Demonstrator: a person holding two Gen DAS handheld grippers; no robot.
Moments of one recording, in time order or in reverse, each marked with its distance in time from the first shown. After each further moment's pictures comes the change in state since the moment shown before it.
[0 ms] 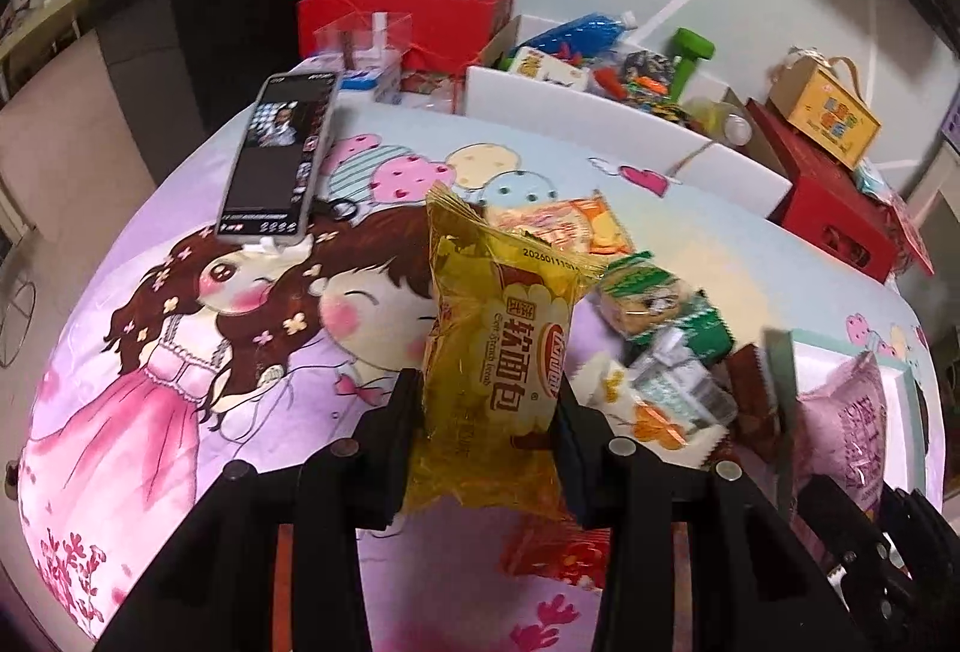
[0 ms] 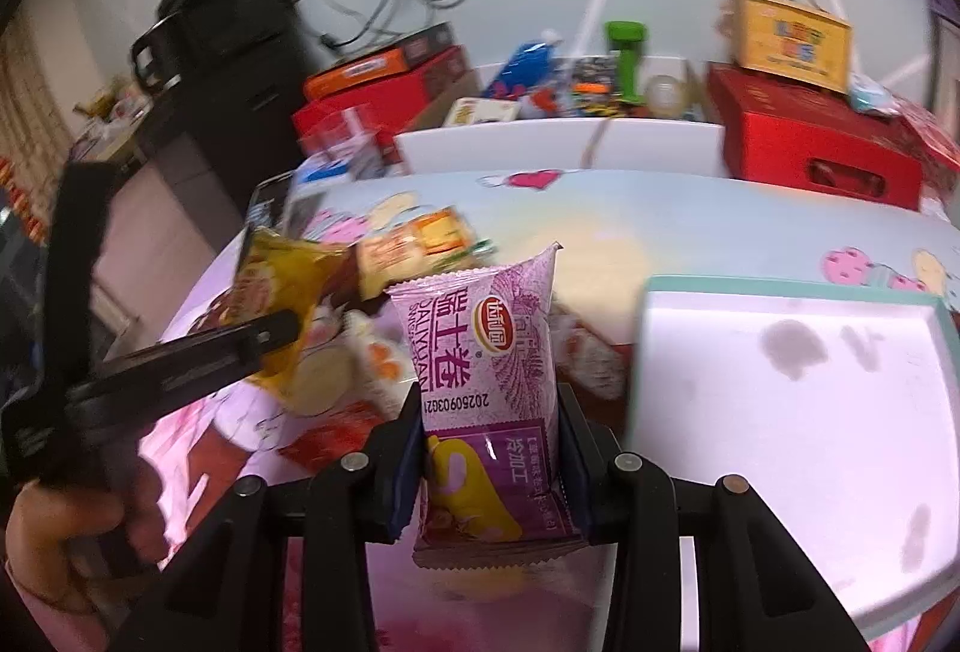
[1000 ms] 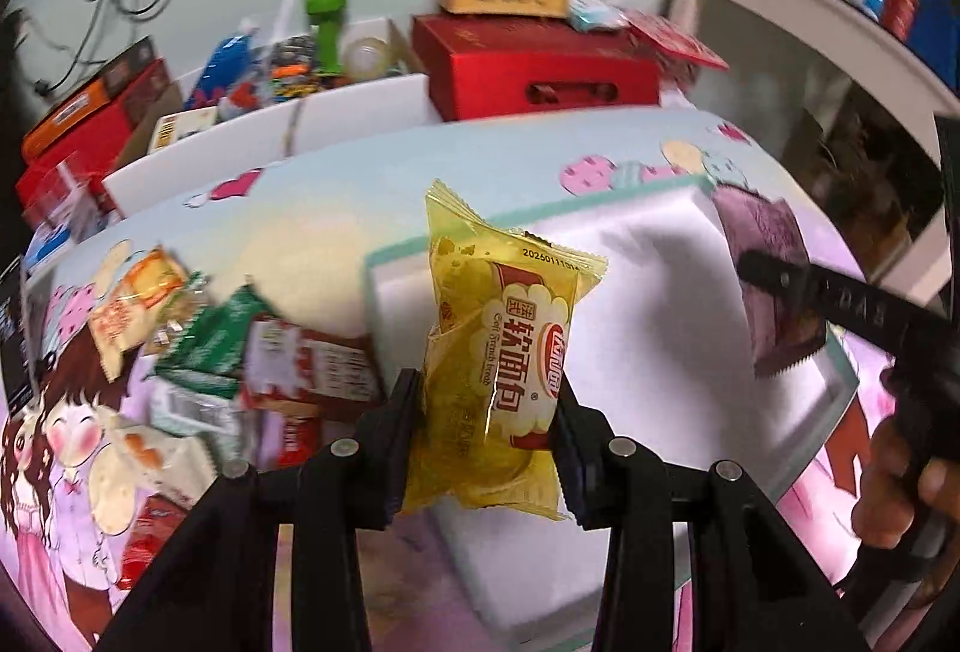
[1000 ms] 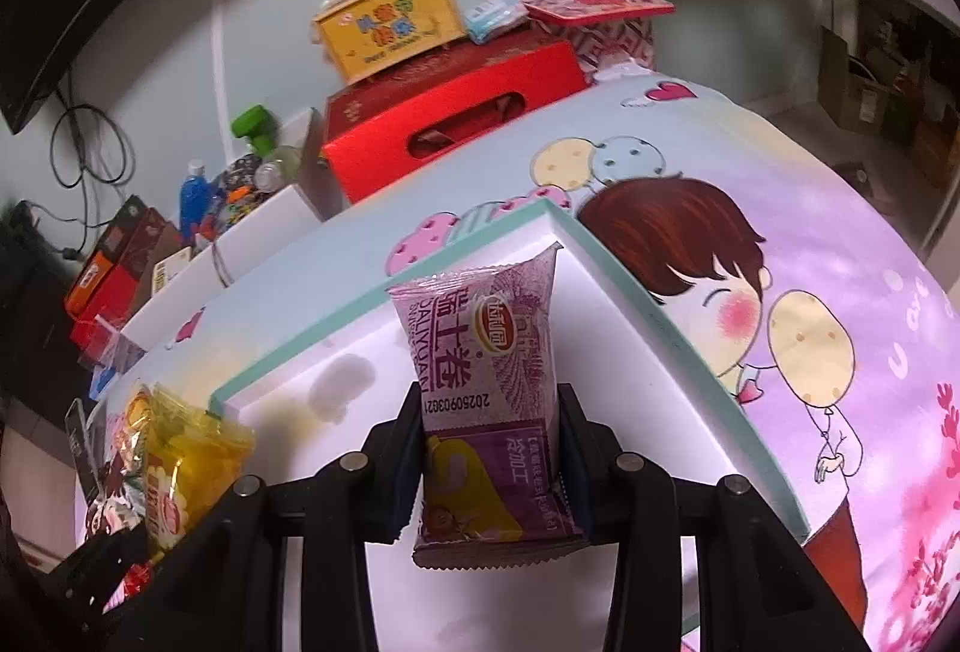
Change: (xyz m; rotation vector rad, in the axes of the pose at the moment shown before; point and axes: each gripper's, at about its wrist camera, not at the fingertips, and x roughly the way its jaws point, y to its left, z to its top) left arm -0.005 -0.225 -0.058 0.515 0.046 -0.293; right arm -0.063 -0.227 -0.026 0.533 -0.075 -0.363
